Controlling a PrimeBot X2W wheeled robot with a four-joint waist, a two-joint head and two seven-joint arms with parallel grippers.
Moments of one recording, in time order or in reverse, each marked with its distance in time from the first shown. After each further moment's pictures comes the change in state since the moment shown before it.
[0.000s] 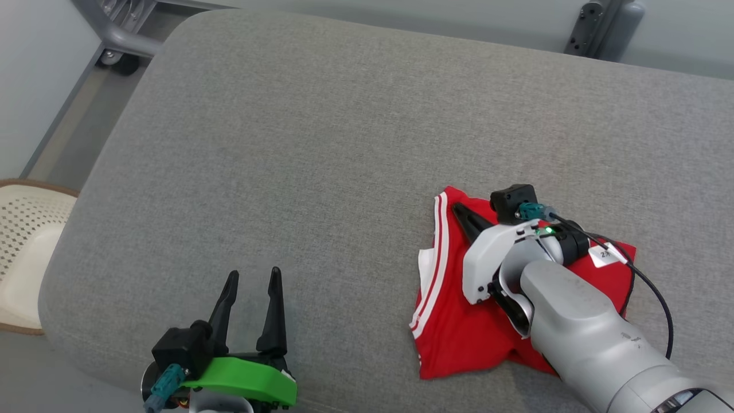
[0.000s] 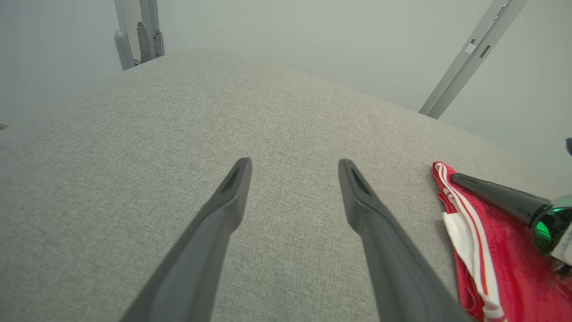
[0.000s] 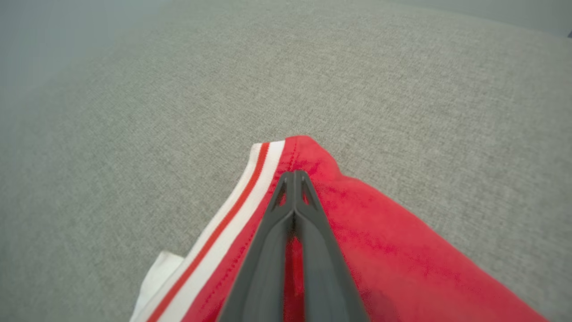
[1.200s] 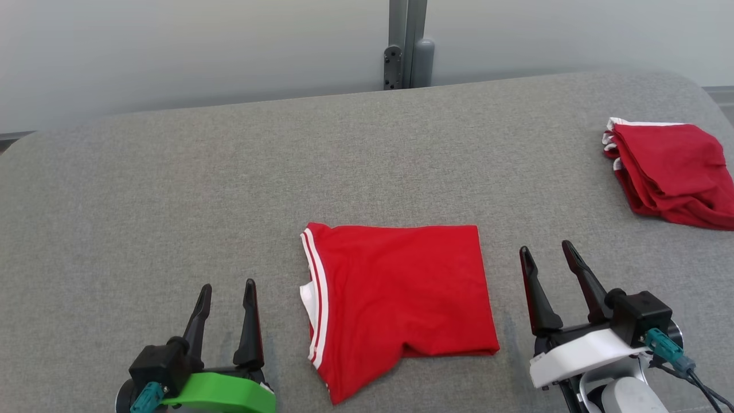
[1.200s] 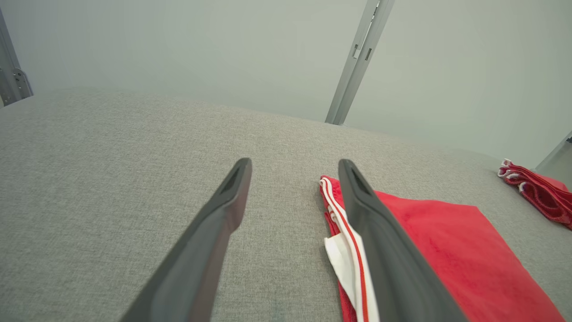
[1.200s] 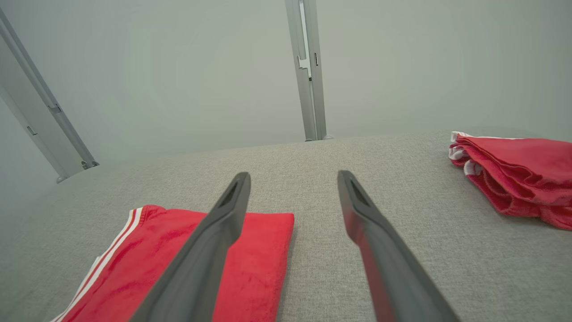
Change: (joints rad) left arm 0.055 -0.002 0.084 -0.033 0.064 -0.012 0.000; right arm 0.720 -0.008 -0.548 -0.962 -0.323 0.000 -0.030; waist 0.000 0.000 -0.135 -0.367
